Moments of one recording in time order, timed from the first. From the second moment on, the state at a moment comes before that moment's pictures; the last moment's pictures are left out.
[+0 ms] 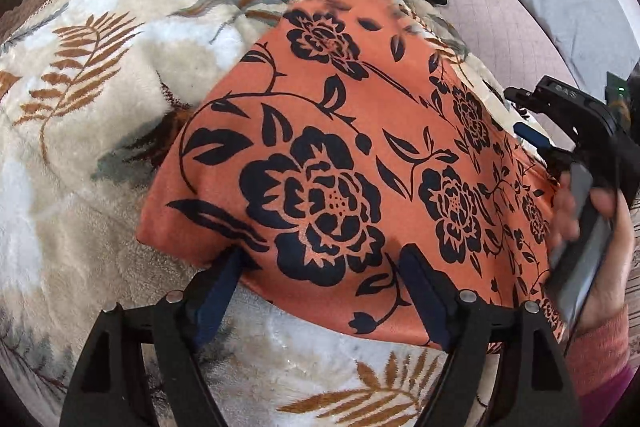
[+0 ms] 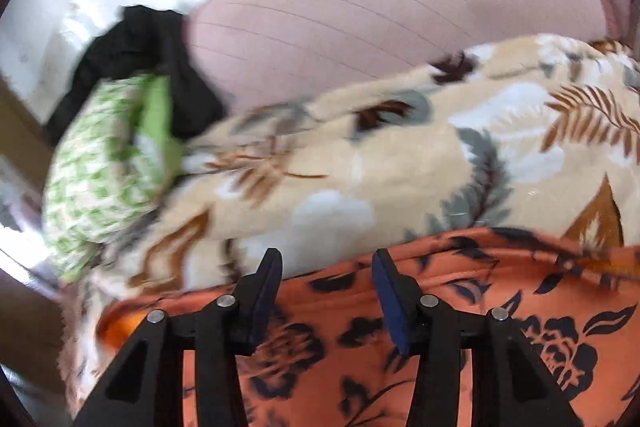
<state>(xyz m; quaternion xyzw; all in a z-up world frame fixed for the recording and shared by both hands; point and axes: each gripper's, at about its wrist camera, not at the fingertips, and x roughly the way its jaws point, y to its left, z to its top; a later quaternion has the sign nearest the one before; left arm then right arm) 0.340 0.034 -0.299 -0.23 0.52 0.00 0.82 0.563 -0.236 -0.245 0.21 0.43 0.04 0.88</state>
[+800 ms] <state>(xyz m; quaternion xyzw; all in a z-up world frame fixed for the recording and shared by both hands) 0.326 0.009 -0.278 -0.11 0.49 0.02 0.87 0.330 -0.347 -0.251 0.21 0.40 -0.02 0.89</state>
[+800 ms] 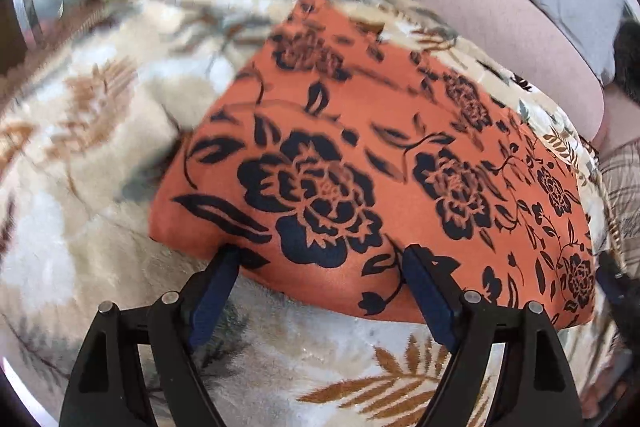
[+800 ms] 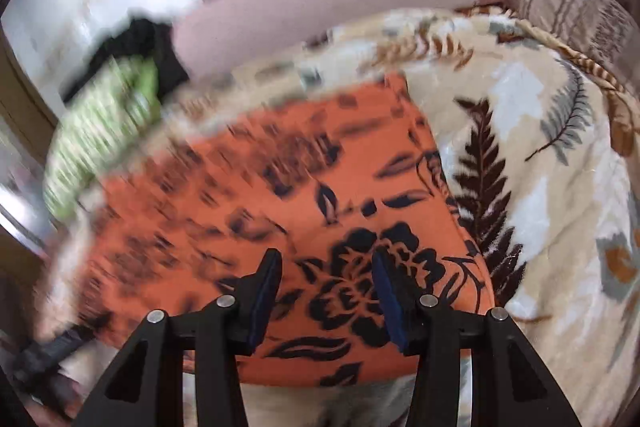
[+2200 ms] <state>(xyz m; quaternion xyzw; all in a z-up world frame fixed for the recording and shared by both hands) 0.335 -0.028 -0.304 0.02 0.45 0.05 0.89 0.337 -0.286 -0.295 0.03 0.49 -0.05 0.87</state>
